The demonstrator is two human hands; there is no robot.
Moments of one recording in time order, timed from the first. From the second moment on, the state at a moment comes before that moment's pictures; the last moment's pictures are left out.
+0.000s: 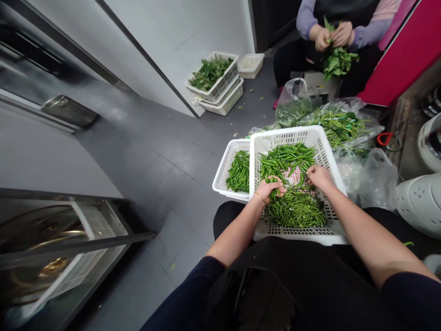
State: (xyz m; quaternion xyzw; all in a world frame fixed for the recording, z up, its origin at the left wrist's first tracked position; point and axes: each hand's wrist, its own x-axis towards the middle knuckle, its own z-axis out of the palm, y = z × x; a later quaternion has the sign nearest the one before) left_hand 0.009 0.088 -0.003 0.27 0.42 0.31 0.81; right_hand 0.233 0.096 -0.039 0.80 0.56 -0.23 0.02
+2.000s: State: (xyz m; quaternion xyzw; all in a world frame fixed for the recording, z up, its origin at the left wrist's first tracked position) left_hand 0.011 0.087 -0.011 0.34 0.48 0.31 0.74; right_hand 0.198 0.065 -0.006 0.74 0.56 -0.38 -0.05
